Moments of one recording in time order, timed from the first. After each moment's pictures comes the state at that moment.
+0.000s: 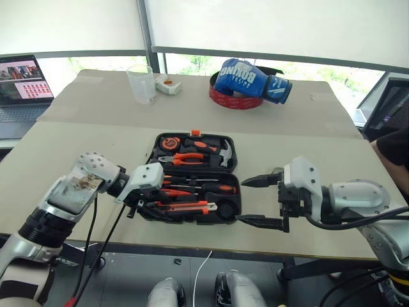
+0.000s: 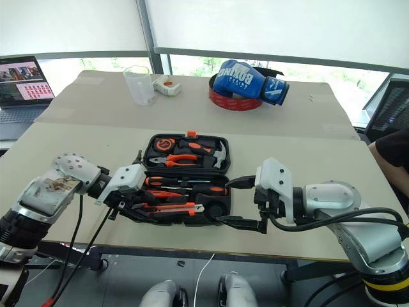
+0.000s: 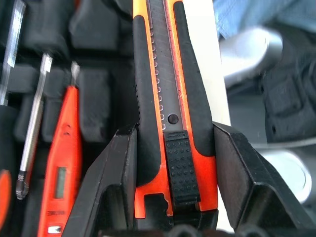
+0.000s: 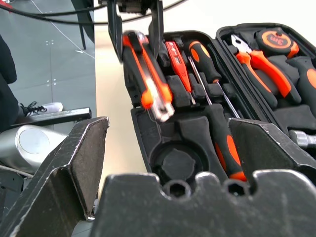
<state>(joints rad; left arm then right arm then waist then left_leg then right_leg) -0.60 0.91 -0.34 -0.01 -0.20 0.41 -1.53 -0.25 -0.88 -0.02 -0.65 0.65 0.70 0.92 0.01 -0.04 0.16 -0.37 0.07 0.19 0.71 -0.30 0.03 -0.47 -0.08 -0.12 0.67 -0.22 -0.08</state>
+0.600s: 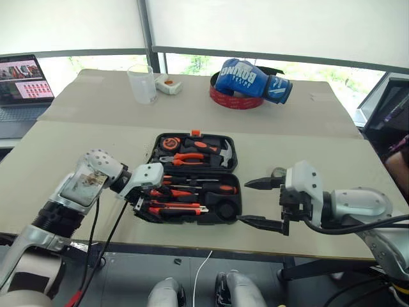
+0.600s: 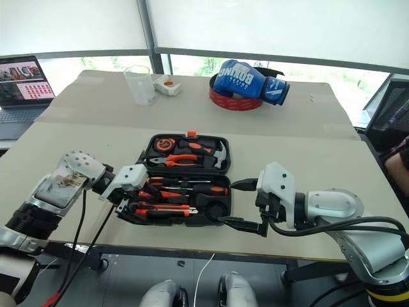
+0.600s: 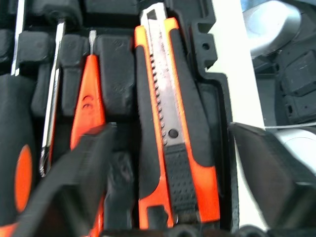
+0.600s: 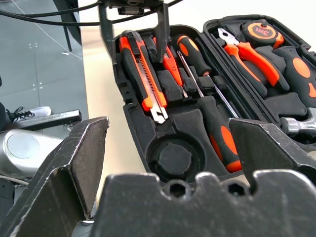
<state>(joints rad) -0.66 0.84 -0.34 0.11 -0.16 0.33 -1.58 -0.21 -0.88 -0.04 -0.67 0.65 0.70 0.87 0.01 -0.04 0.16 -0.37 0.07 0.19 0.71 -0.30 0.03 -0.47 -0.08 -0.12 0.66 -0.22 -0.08</state>
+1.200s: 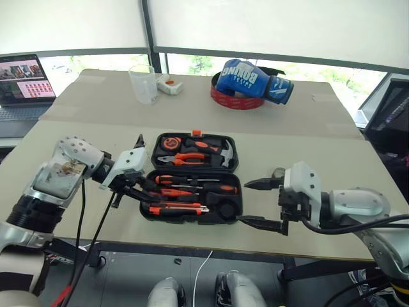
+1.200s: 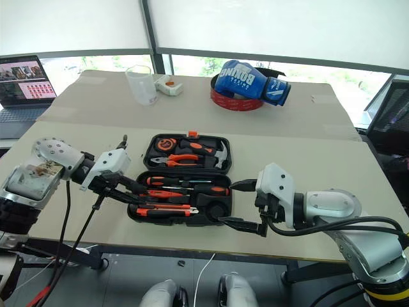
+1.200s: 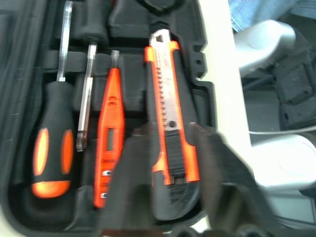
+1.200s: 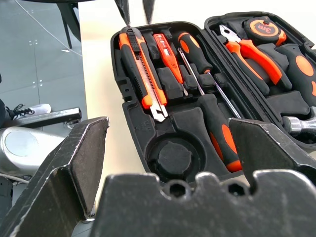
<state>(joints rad) -0.66 0.96 -0.29 0.06 -0.28 0.34 -1.61 -0.21 -0.87 -0.03 -0.65 0.63 0.69 0.88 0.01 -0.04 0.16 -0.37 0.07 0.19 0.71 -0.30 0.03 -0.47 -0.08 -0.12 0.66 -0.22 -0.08</state>
